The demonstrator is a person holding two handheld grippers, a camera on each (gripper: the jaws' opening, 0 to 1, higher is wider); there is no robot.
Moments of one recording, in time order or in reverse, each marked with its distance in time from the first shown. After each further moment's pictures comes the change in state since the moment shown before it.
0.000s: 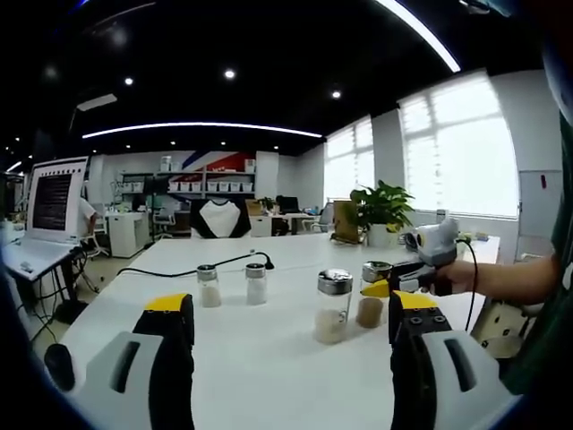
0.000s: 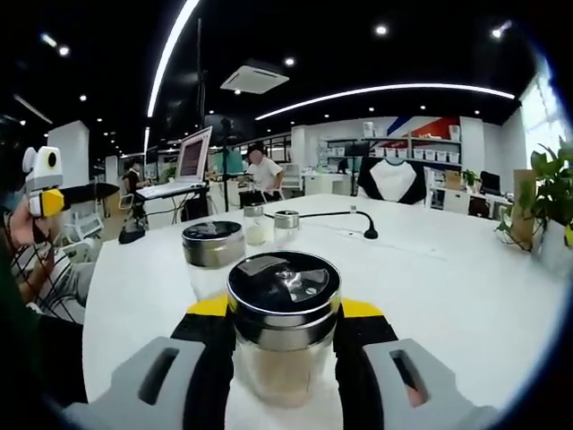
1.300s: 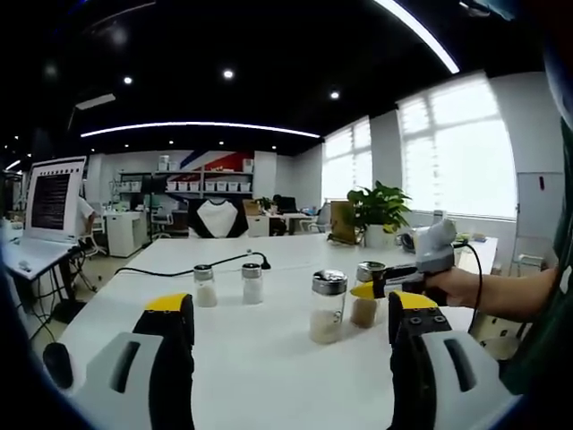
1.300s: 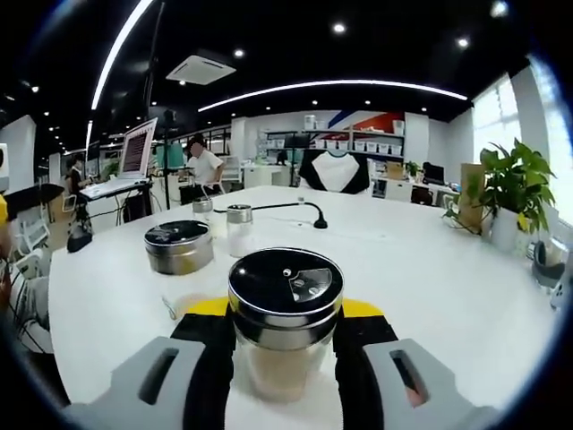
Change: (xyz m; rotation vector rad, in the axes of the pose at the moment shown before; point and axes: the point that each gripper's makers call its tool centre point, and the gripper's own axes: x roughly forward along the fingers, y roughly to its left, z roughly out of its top) left arm -0.003 -0.008 0.002 -0.005 0.002 -0.011; right arm 0.000 -0.015 -0.003 0.051 0.052 -0.324
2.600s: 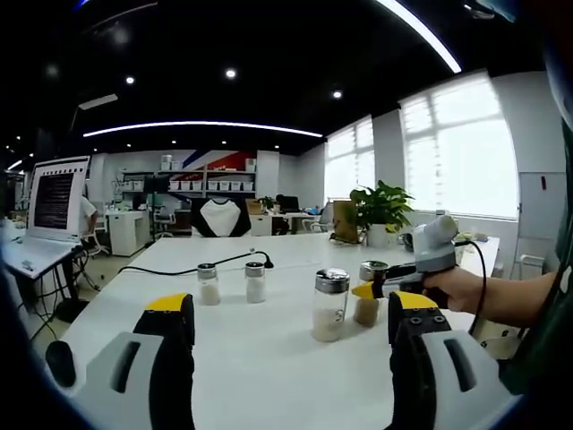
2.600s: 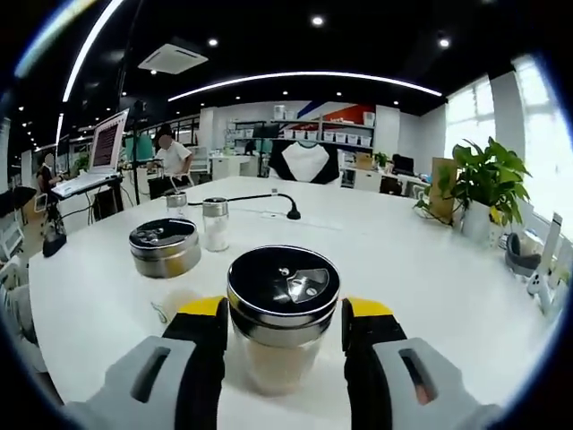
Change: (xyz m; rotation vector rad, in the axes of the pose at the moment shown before) left arm -0.004 0.004 -0.001 0.001 0.000 0.012; right arm -0.005 -0.008 -0.003 0.012 0.052 -0.149
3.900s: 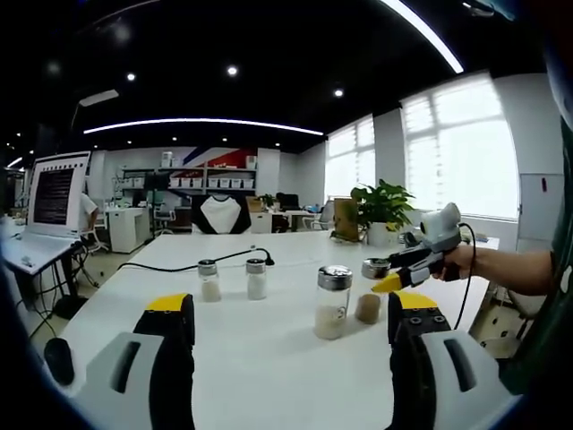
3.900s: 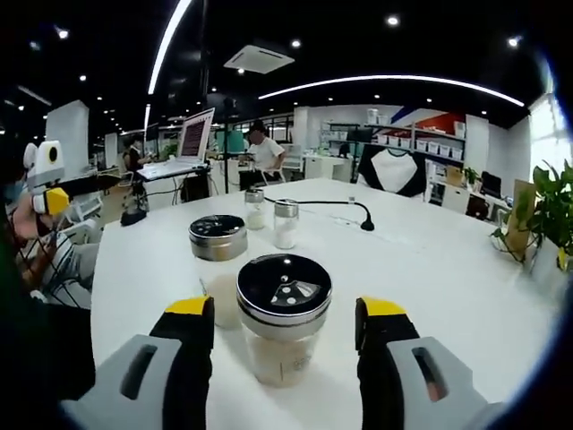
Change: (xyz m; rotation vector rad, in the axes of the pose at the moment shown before) left arm 0.002 0.003 -0.004 -0.009 0.010 -0.001; right arm -0.020 0.014 0.007 -0.157 -0.011 0.520
